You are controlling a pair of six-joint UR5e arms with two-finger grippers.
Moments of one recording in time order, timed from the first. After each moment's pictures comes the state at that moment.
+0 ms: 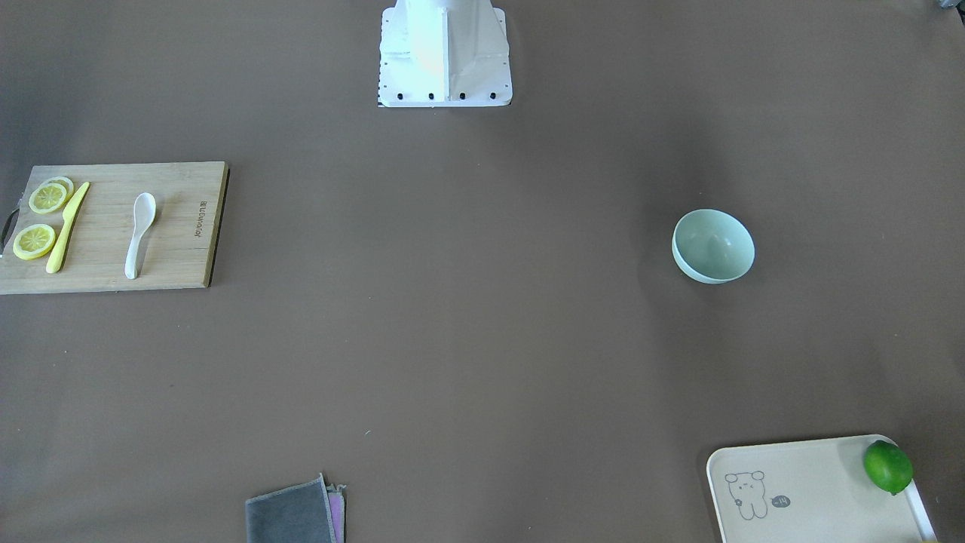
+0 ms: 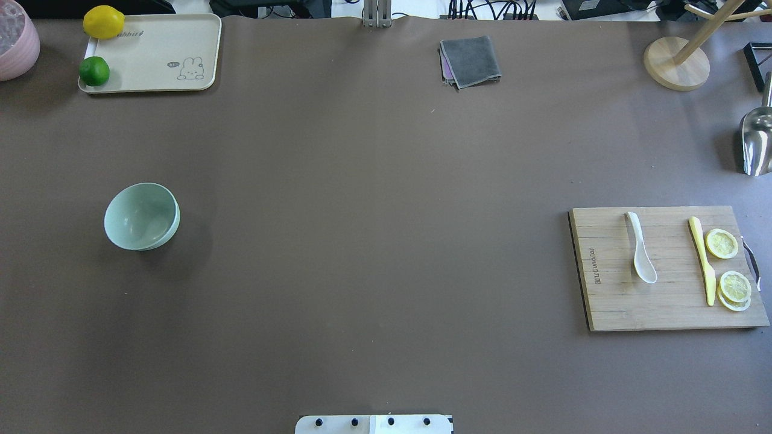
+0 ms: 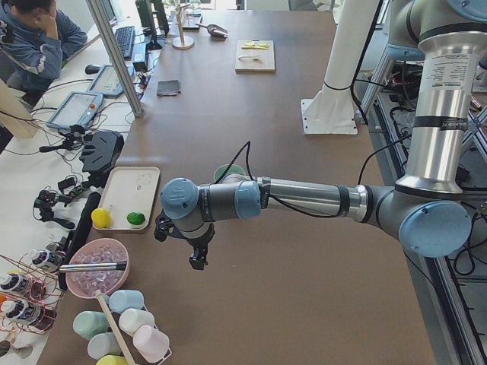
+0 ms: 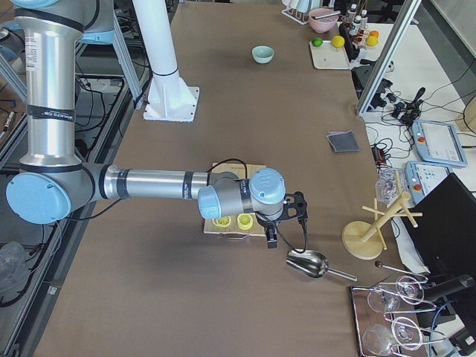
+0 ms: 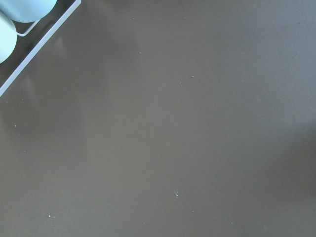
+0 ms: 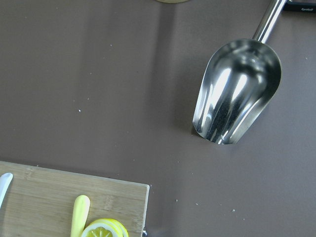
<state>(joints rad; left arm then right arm) -1.62 -1.64 -1.60 -1.35 -2.42 0.25 1.54 -1.65 1.65 -1.34 2.42 0.06</state>
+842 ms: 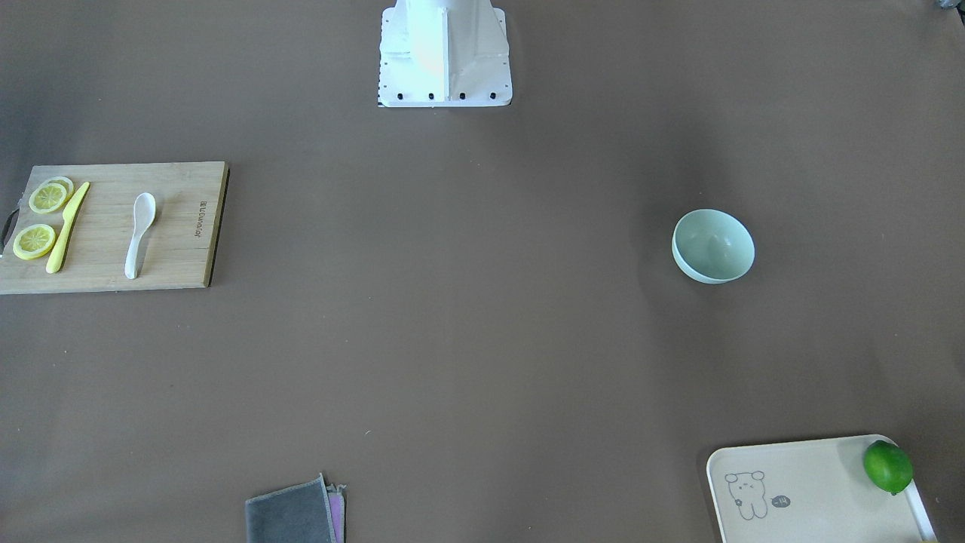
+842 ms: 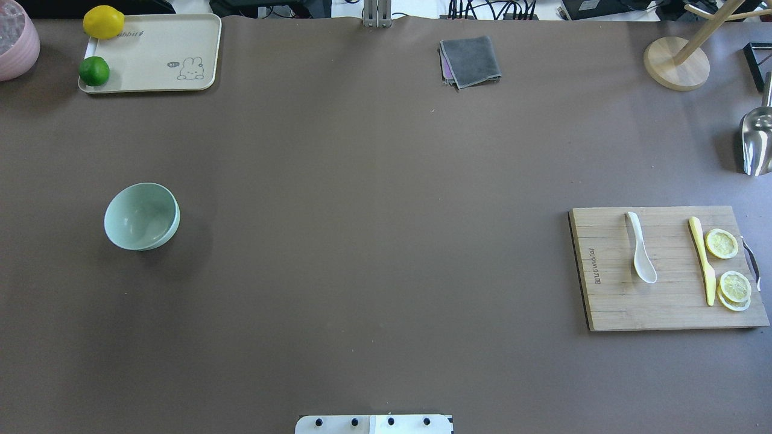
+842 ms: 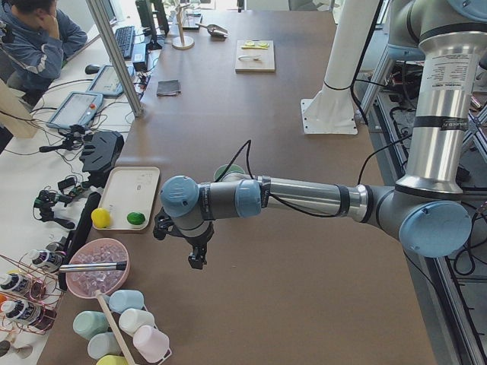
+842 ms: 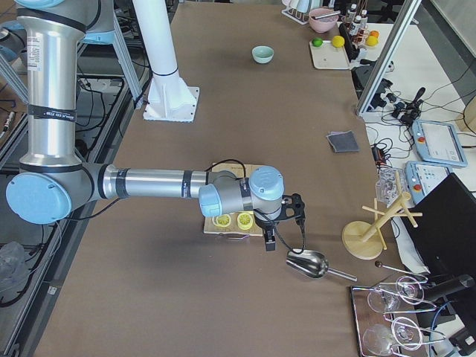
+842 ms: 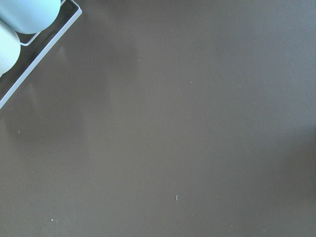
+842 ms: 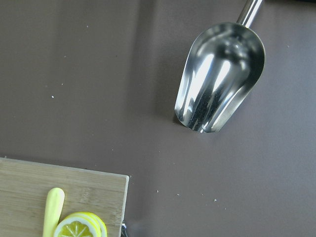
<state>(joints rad) -1.62 -1.64 -1.60 -1.36 -2.42 0.25 1.50 -1.65 1.65 -1.35 2.36 0.07</state>
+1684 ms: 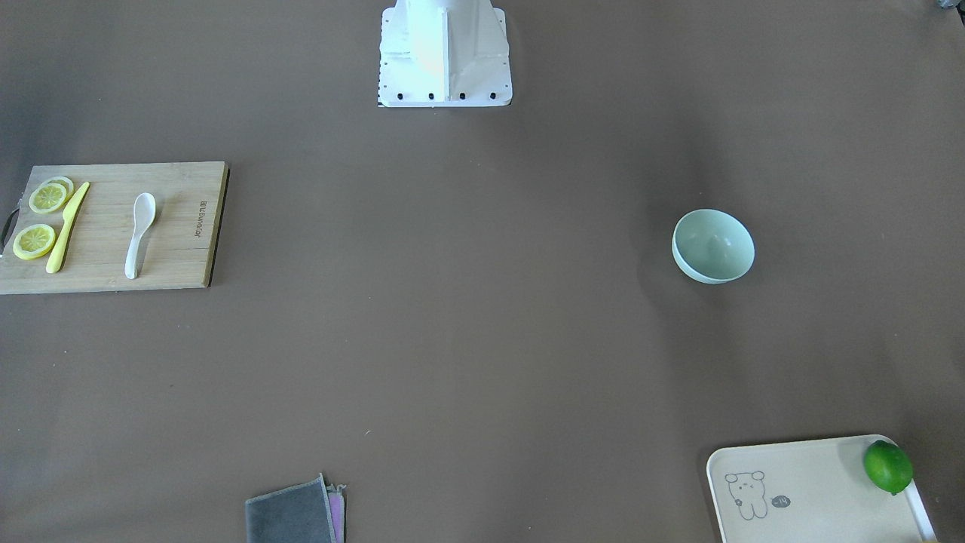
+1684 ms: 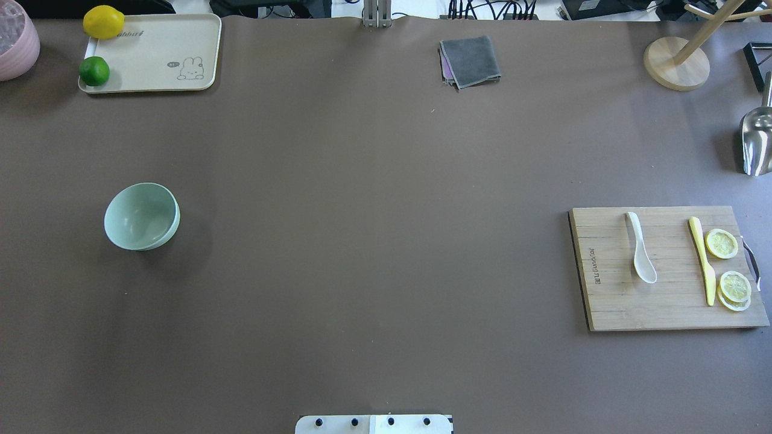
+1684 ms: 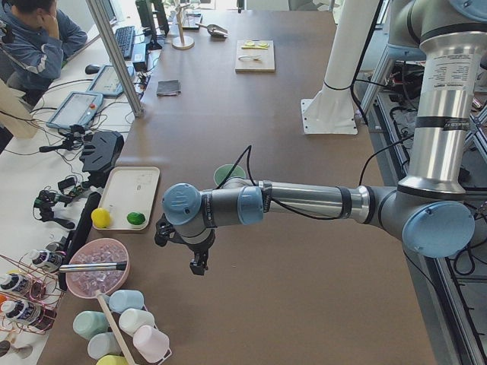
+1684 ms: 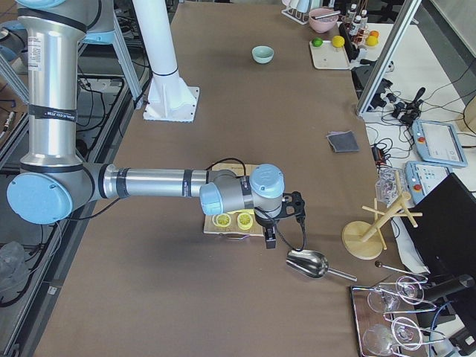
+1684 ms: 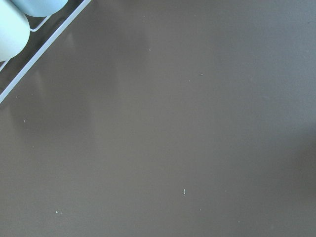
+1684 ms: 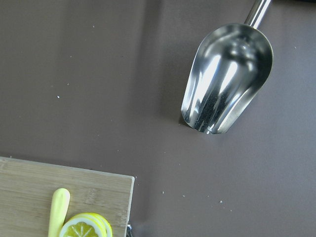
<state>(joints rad) -1.63 -1.63 -1.58 -1.40 -2.42 0.25 1.49 -1.65 1.66 -1.35 2.36 0.08</state>
